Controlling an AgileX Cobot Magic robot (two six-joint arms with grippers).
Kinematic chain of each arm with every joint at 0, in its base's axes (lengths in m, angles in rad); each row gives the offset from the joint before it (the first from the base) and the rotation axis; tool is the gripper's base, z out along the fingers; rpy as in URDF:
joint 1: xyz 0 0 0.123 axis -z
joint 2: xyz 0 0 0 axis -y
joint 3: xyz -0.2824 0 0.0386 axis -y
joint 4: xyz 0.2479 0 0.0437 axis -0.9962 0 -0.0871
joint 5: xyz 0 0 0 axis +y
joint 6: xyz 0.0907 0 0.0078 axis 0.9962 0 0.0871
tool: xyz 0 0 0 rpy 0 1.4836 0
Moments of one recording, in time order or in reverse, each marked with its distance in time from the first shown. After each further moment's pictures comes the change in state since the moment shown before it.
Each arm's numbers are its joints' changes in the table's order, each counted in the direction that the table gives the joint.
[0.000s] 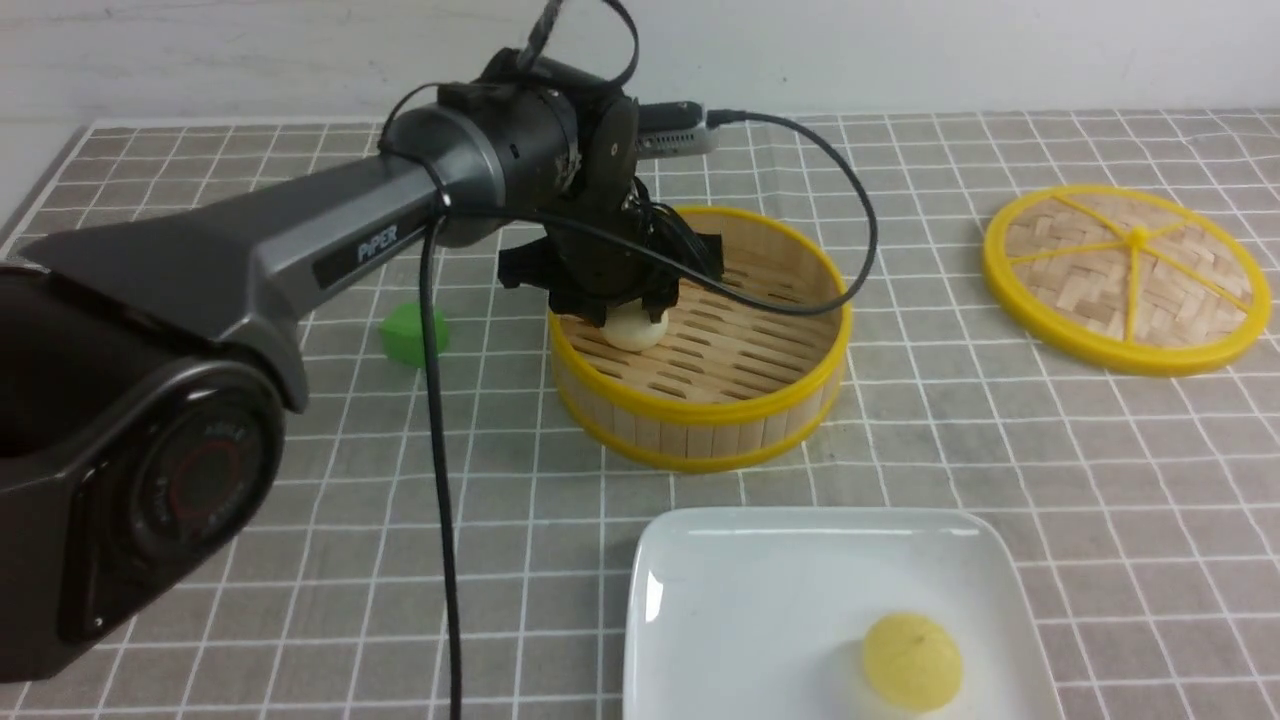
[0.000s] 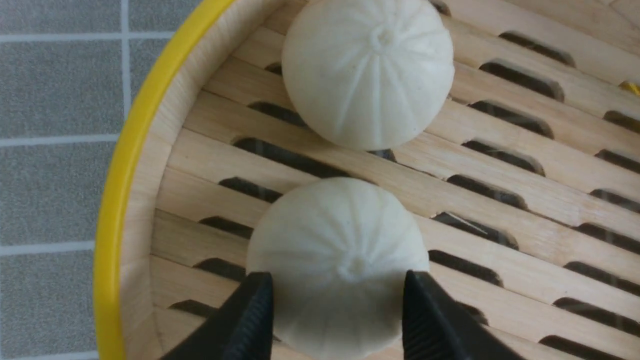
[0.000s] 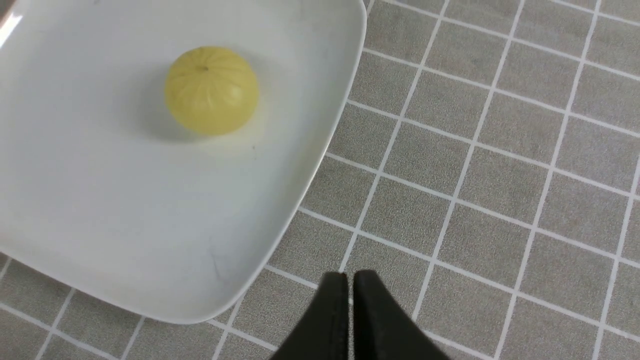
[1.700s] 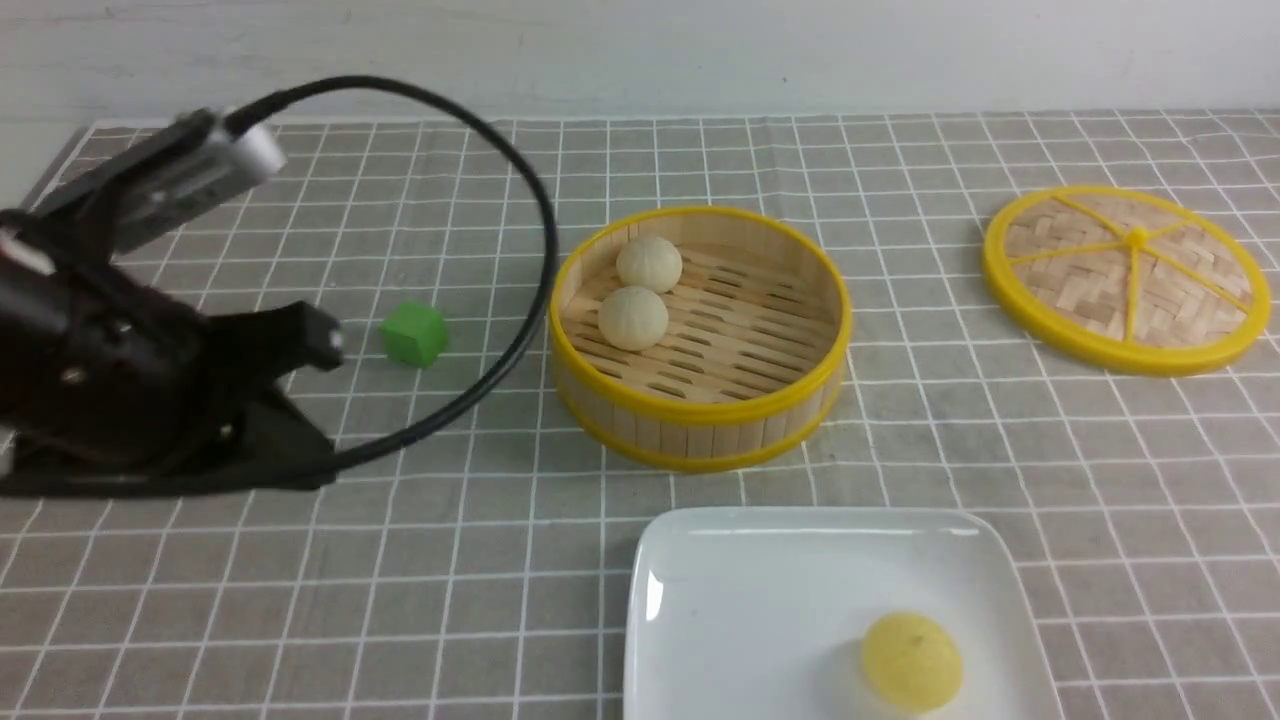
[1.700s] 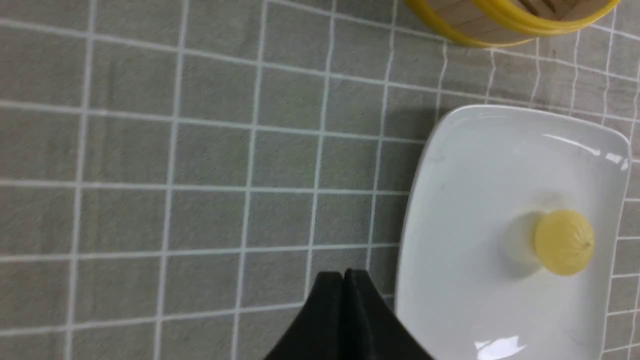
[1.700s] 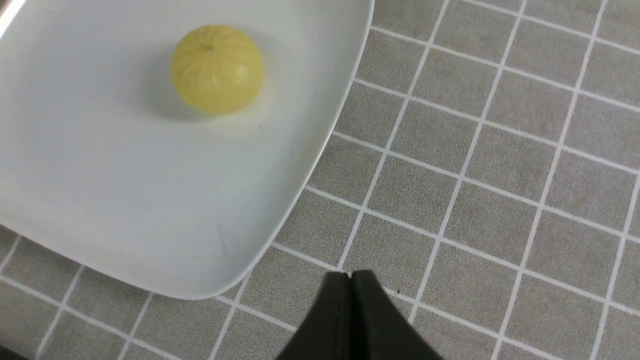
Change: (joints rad) right arm 0.000 -0.001 0.008 -0.012 0.046 -0.001; left arm -0.346 0.942 -0.813 0.517 0.228 0.379
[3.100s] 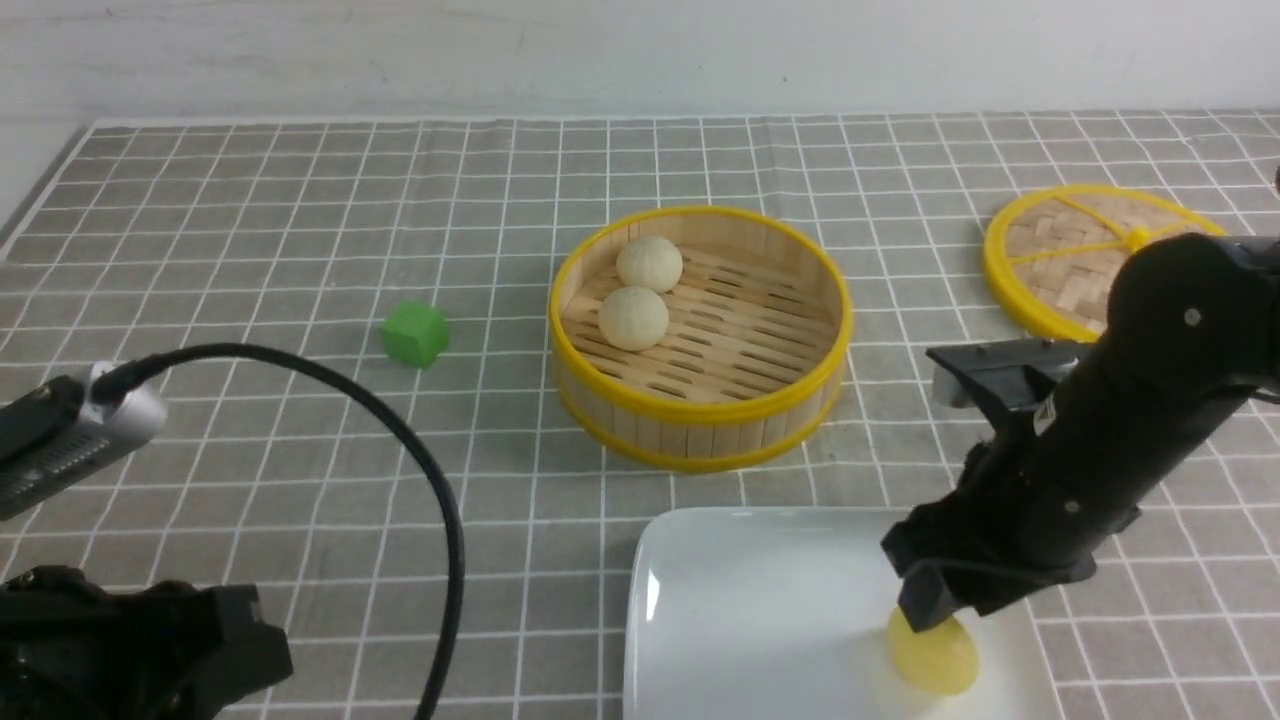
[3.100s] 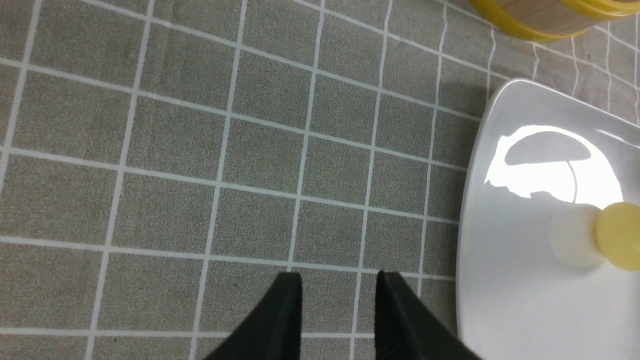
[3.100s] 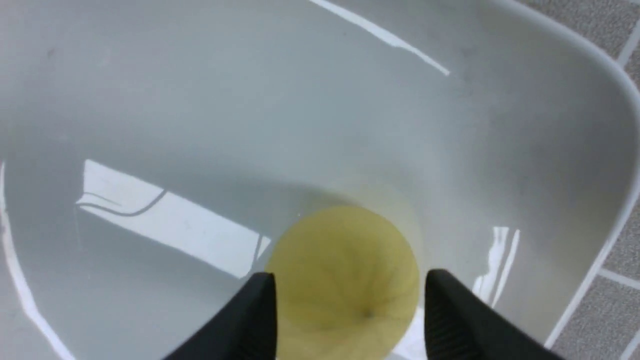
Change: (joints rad) right arm 0.000 -1.138 0.517 -0.281 -0.077 -0.096; left arm -0.113 0.491 -0.529 0.045 -0.197 0.042
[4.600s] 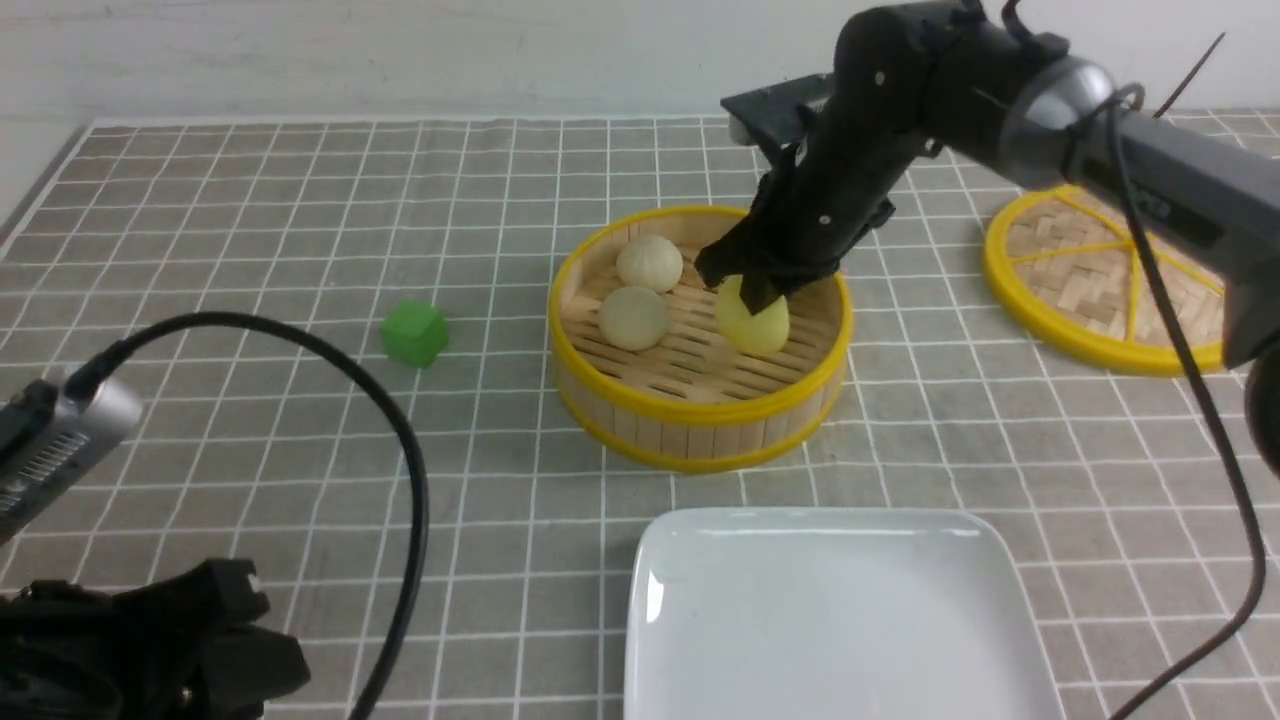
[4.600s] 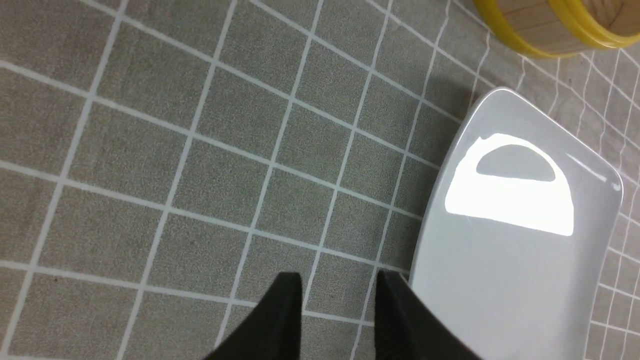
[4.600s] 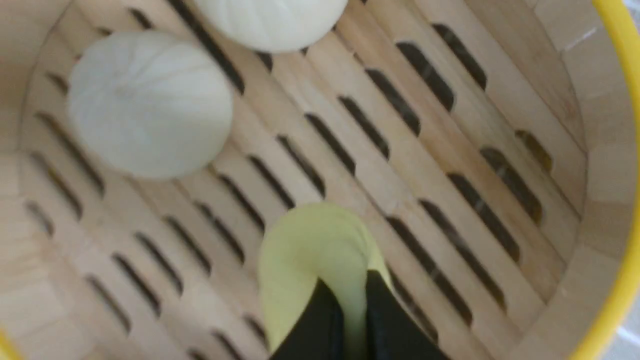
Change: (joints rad) right arm 0.000 -0.621 1.114 0.176 0.235 -0.066; left arm 0.000 0.001 -0.001 0.042 0.027 -0.167
